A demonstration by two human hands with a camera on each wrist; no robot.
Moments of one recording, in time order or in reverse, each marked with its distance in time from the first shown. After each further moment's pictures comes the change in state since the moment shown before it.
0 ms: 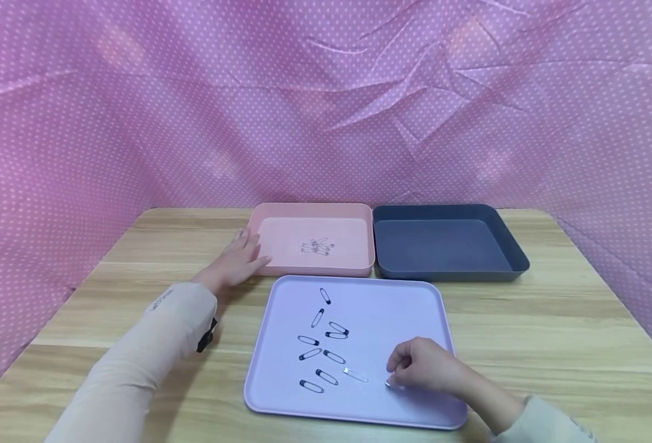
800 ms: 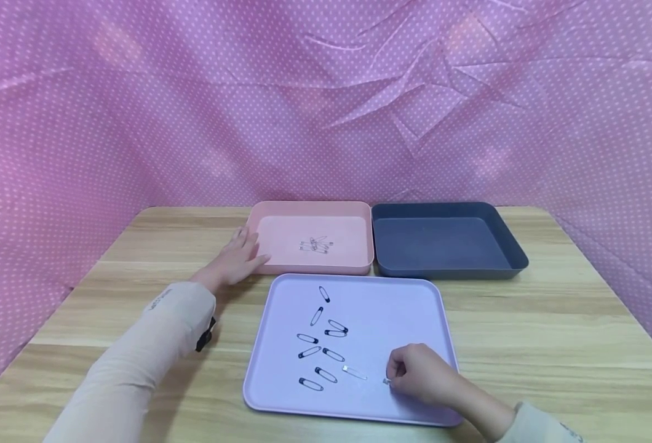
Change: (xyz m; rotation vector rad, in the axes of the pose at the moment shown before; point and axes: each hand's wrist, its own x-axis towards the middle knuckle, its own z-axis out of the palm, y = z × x) left_hand -0.003 0.002 0.000 -0.002 0.002 -0.007; right_hand -0.003 0.003 0.017 -0.197 0.093 -0.087
